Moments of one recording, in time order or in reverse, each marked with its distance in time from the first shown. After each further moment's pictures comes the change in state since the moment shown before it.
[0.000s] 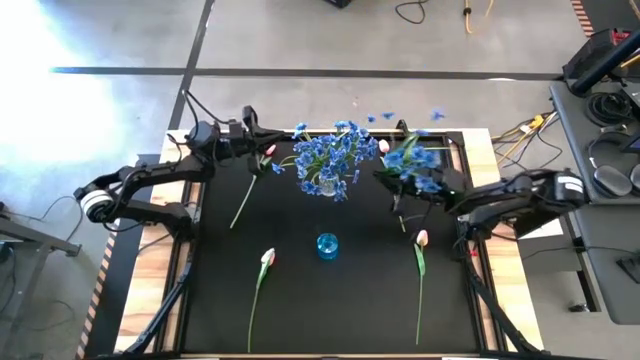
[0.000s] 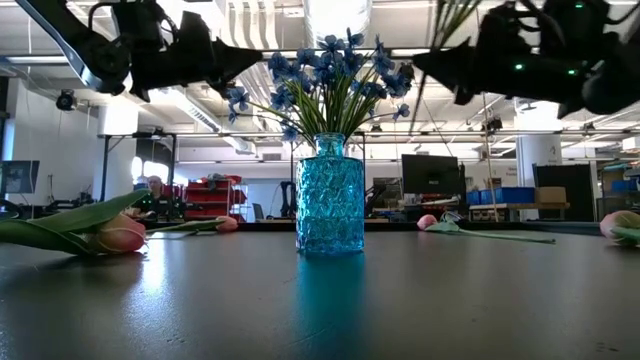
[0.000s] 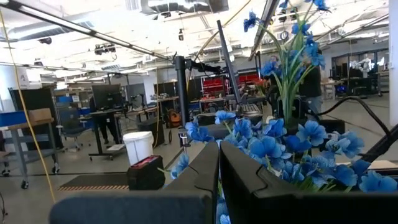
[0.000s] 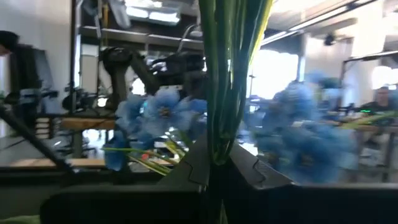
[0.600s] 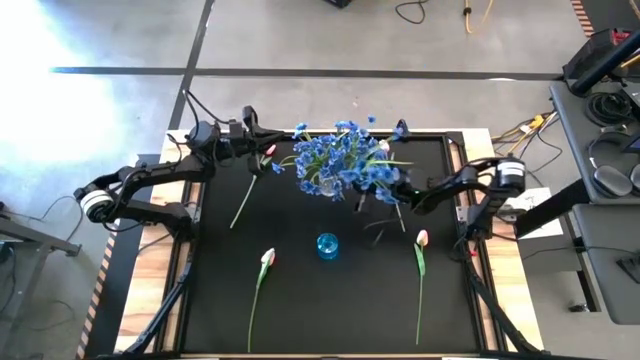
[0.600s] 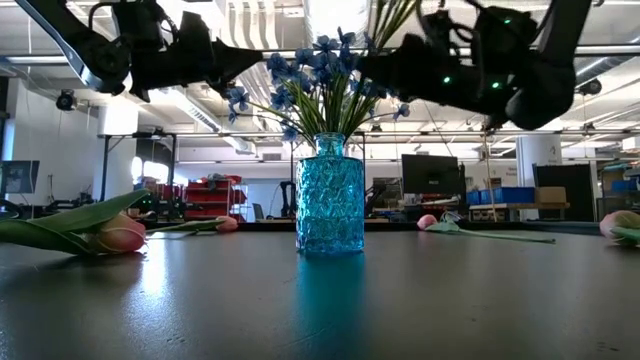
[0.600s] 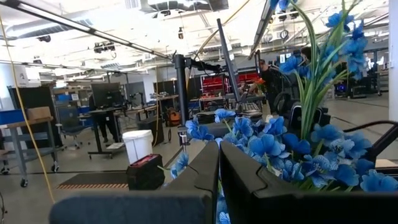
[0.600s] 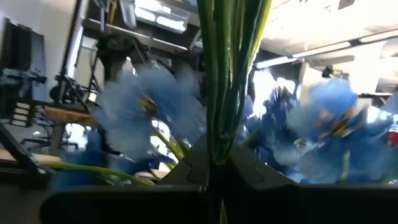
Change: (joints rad) left arm 0.000 0.000 0.000 -0.007 0.002 0.000; right arm 0.066 0.465 0.300 0.226 0.039 -0.180
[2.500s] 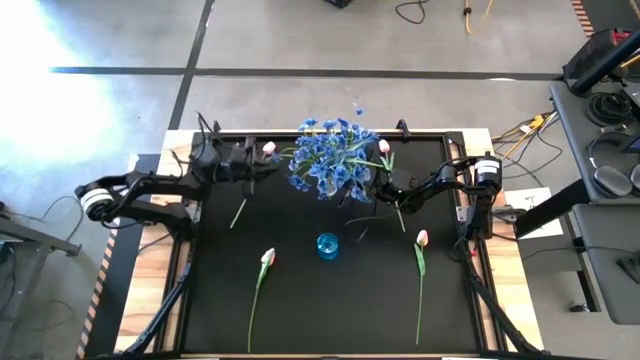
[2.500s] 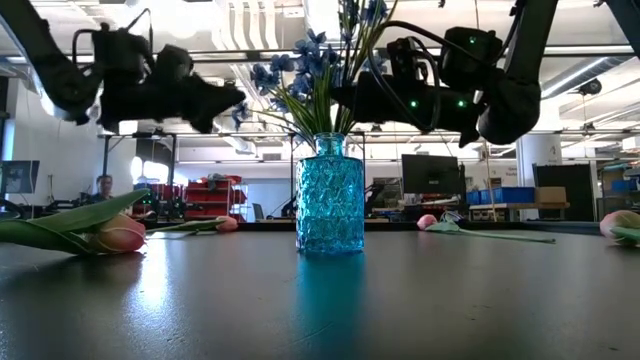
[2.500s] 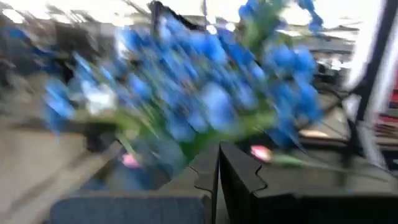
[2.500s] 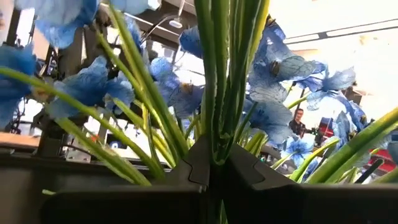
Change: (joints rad) left arm -0.050 0.010 -0.281 0.120 0.053 -0.111; right arm -0.005 0.171 0.127 0.001 0.129 -0.090
